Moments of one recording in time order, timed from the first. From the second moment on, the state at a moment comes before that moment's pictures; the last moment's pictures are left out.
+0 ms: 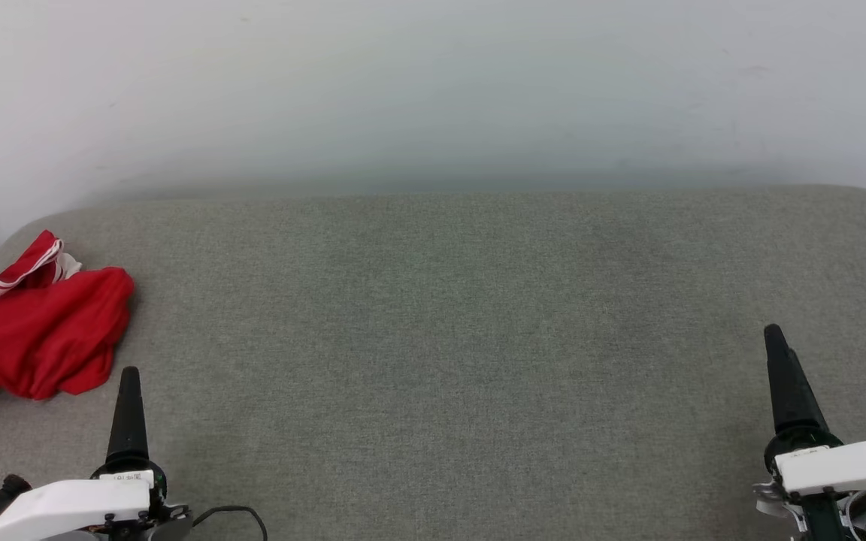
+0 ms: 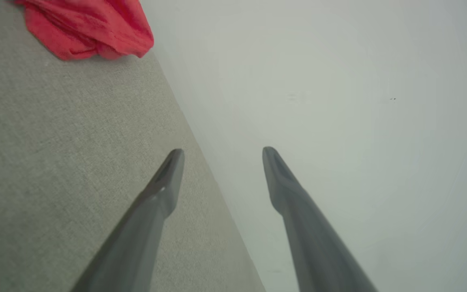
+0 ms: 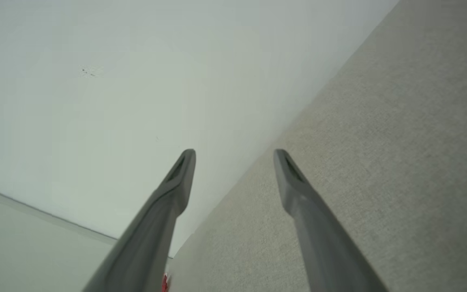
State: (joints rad) left arm -0.02 0.05 0.23 0.16 -1.25 -0.11 -0.03; right arm -0.04 -0.05 -0.11 0.13 1.03 0.13 -0.03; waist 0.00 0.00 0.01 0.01
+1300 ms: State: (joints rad) left arm 0.04 0.10 -0.14 -0.06 -0.46 0.05 -0.15; right arm 0.00 -0.05 -0.04 0.02 0.28 0.13 -0.15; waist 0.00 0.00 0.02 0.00
